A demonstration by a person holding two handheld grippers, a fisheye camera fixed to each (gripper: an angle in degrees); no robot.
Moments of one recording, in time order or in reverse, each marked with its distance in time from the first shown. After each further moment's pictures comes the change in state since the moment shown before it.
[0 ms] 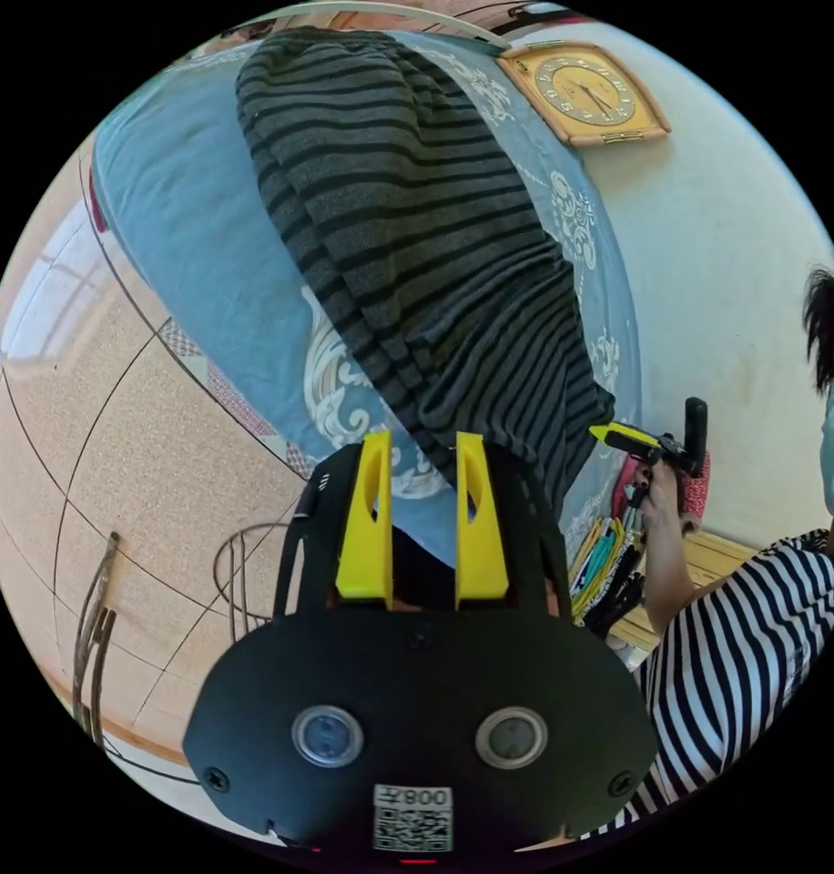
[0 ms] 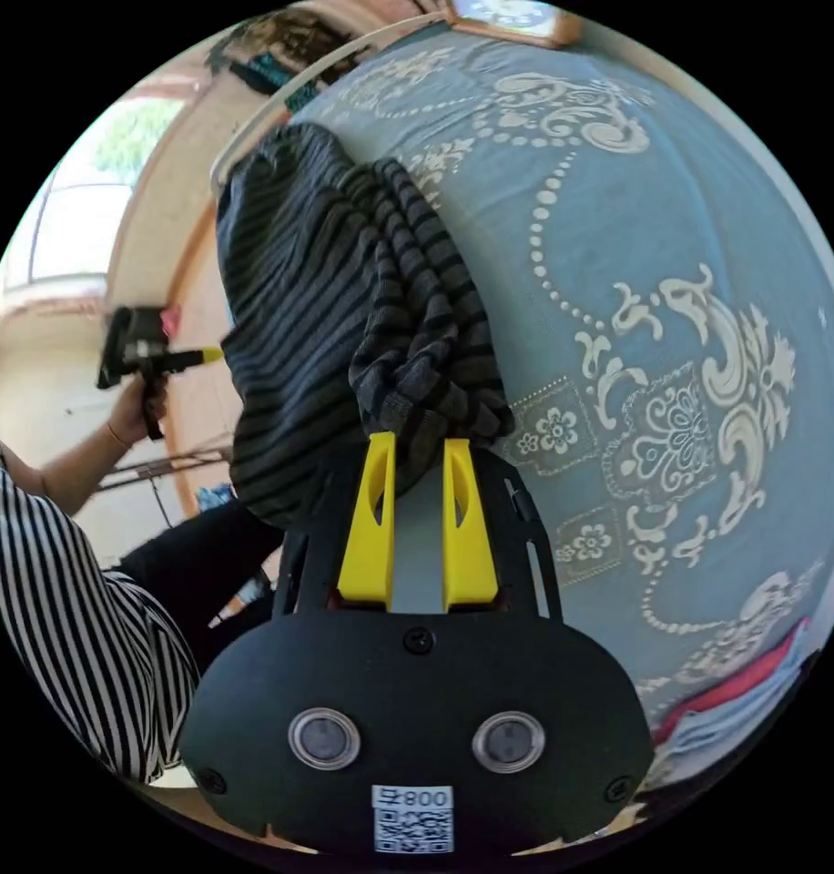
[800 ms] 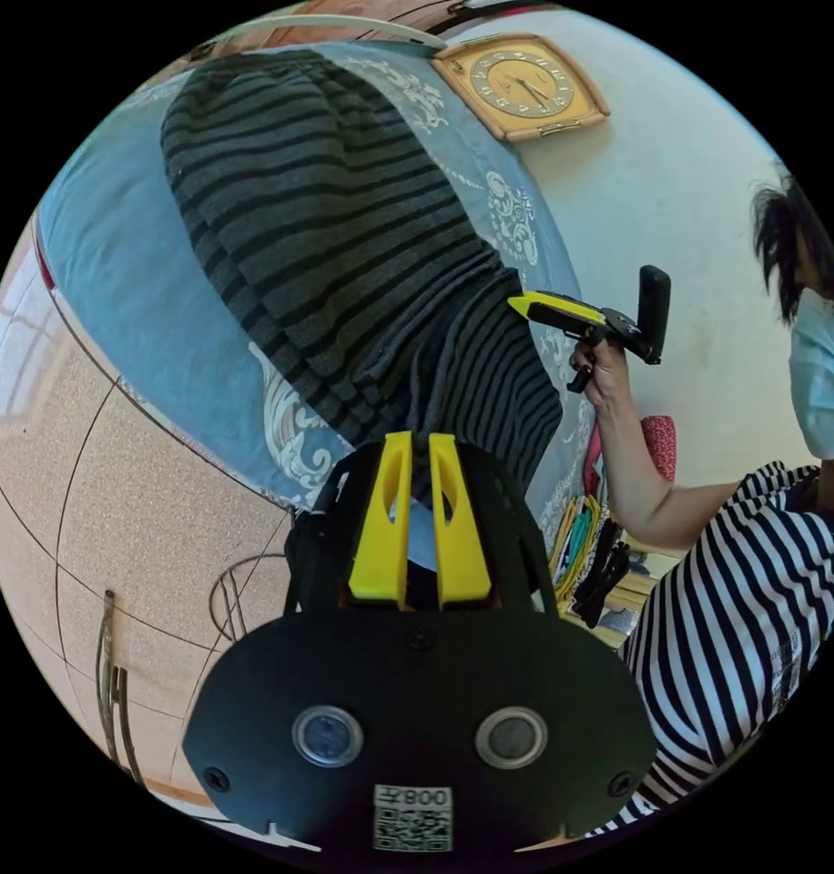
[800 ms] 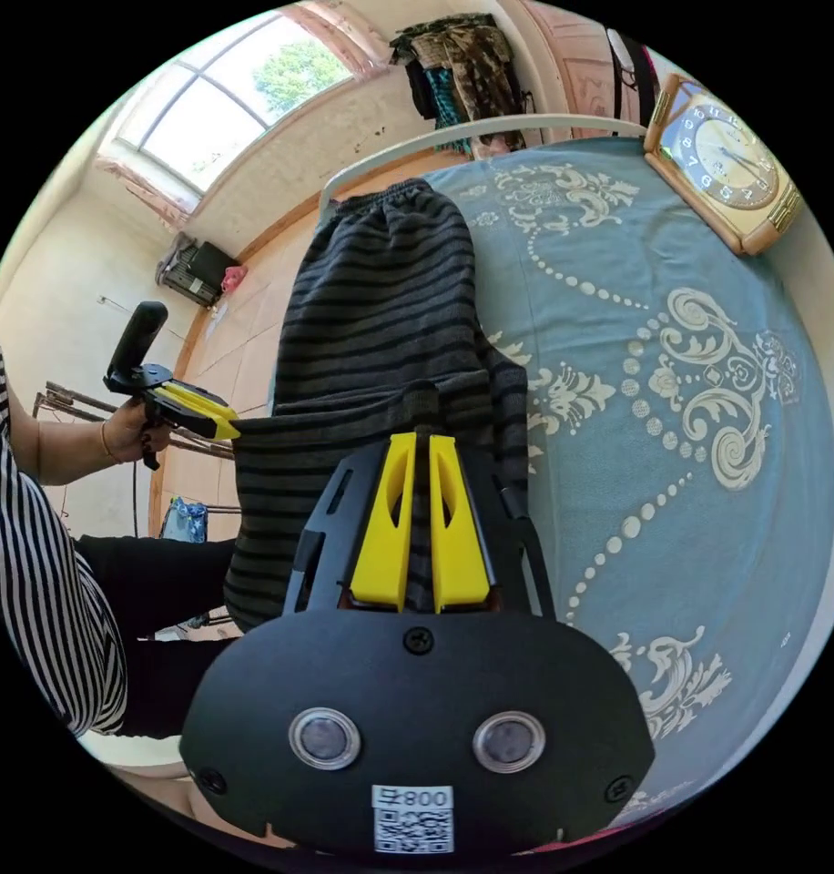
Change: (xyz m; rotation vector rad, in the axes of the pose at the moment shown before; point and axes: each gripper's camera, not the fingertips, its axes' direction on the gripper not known) left arm 0.017 0.025 0.001 0.005 0.108 0.139; right arm -0.121 -0.118 0.014 0.156 0.065 -0.441
